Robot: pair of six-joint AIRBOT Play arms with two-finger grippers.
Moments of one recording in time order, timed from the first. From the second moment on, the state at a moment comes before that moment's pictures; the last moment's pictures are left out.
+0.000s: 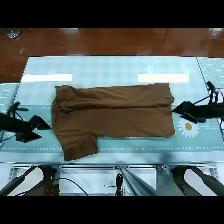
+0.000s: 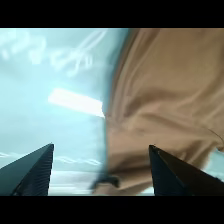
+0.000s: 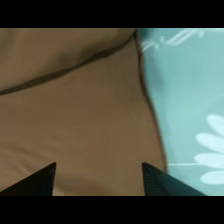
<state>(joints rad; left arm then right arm) 0.52 -1.07 0.61 1.15 -1.36 -1.46 -0.42 -1.03 0.69 -0.98 1.16 1.30</state>
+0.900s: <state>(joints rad) 0.21 -1.02 0.36 0.83 -1.18 -1.30 -0.63 -0.95 0.53 -1.23 1.26 1.46</state>
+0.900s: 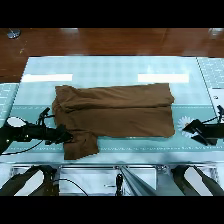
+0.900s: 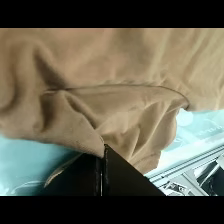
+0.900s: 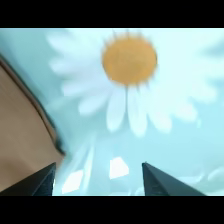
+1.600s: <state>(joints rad) 0.20 -1.02 0.39 0.83 -1.18 -1.29 -0.39 -1.17 0.54 -0.93 1.11 1.32</state>
